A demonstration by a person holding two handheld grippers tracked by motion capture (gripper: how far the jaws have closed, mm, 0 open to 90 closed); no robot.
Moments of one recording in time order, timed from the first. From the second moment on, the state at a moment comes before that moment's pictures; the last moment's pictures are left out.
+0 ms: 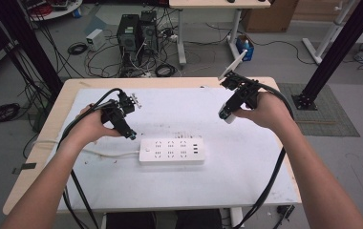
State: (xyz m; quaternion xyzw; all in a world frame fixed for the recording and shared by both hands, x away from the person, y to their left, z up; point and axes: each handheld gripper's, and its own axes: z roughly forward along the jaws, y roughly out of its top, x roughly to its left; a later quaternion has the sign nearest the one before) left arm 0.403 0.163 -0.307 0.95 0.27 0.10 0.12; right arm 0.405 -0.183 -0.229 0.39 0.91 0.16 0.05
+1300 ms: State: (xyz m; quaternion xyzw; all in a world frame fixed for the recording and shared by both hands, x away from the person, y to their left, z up) left arm 0.358 0.190 -0.315 0.94 0.29 0.09 0.16; right arm 0.423 -0.045 -0.356 0.05 1.00 0.05 0.01
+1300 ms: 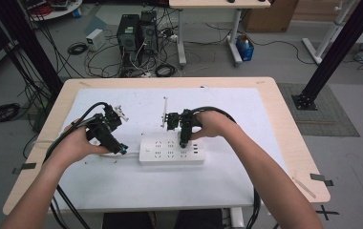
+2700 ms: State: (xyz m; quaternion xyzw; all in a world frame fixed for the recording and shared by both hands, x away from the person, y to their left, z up) left arm 0.358 0.175 -0.321 0.94 0.28 0.07 0.17; right arm 0.431 -0.045 -0.373 0.00 1.00 0.06 -0.02
